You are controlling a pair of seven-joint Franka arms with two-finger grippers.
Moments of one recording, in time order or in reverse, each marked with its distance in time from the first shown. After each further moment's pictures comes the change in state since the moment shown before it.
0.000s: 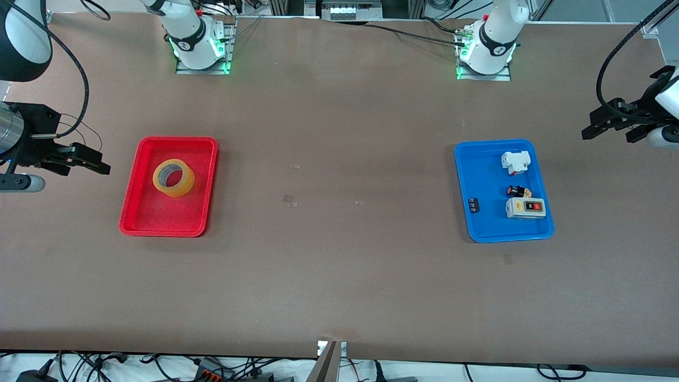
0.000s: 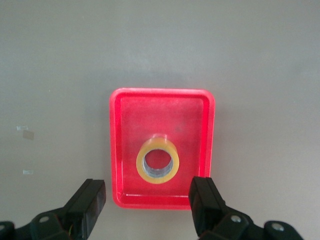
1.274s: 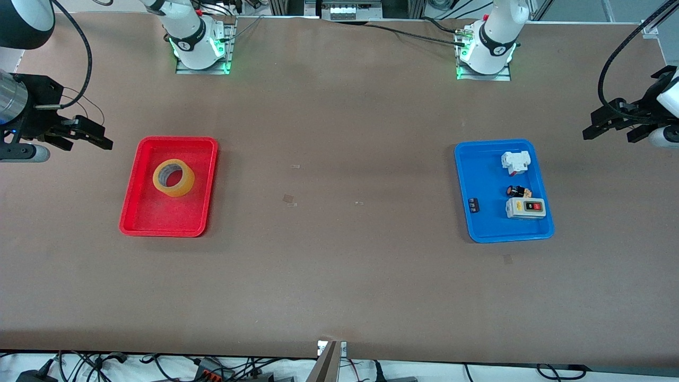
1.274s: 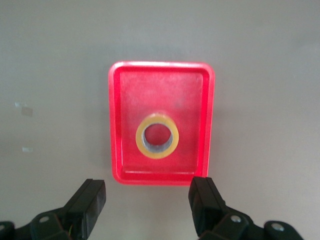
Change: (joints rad) left arm 0.004 0.000 0.000 0.000 0.000 0.000 0.000; right arm -0.001 -0.152 0.000 -0.167 -0.002 -0.023 0.000
